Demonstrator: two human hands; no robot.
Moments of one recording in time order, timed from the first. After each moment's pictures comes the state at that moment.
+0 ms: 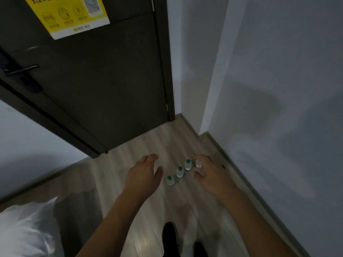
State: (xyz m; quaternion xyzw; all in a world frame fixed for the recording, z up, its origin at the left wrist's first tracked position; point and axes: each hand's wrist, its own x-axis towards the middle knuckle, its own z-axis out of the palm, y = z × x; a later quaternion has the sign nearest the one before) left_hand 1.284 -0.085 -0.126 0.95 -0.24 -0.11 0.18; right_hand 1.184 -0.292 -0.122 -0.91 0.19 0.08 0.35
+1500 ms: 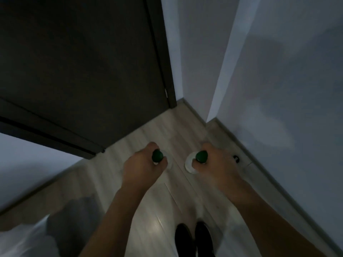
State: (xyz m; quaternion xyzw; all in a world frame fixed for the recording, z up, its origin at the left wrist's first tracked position) left_hand 1.418 -0.127 -0.223 0.94 -0.24 -0.08 0.23; right_hand 1.316 -0.323 -0.251 -0.90 0.25 0.02 0.35
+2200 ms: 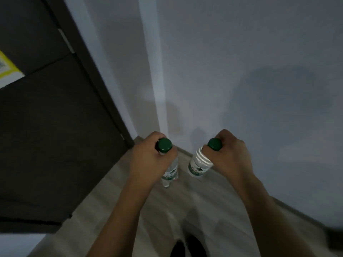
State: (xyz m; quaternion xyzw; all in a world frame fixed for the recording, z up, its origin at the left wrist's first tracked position) left_hand 1.319 -0.193 -0.011 0.78 -0.42 -0.10 0.46; right_hand 1.155 -0.324 -0.023 -0.78 0.49 -0.25 0.29
